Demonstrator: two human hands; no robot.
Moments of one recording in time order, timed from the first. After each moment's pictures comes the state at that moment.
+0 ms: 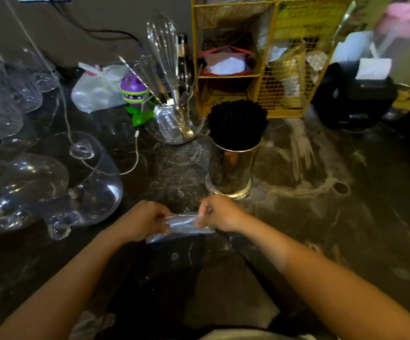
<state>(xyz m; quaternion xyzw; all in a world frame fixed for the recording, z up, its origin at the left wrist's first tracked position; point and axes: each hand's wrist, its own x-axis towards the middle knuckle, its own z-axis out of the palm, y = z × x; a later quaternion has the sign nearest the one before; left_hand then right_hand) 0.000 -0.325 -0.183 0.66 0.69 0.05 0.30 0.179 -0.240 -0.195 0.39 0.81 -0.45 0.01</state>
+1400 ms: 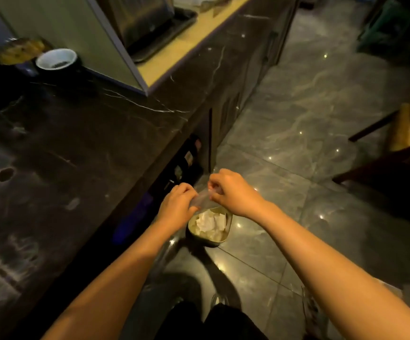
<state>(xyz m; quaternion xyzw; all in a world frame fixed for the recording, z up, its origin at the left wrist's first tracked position) 0.603 -0.354 -0.277 0.91 0.33 0.01 0.25 0.729 -0.443 -0.207 0.75 0.58 -0.24 -0.20</state>
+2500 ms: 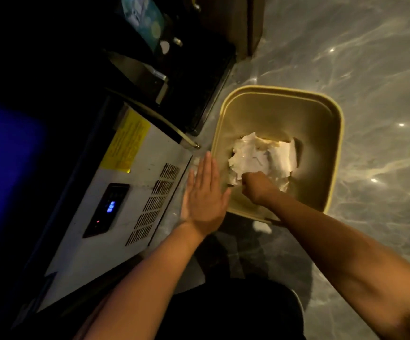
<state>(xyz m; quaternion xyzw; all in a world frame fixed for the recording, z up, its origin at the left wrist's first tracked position) 0.632 -0.290 -0.856 0.93 0.34 -0.10 0.13 0.763 -0.341 -0.900 0.78 0.39 -0.48 -0.04</state>
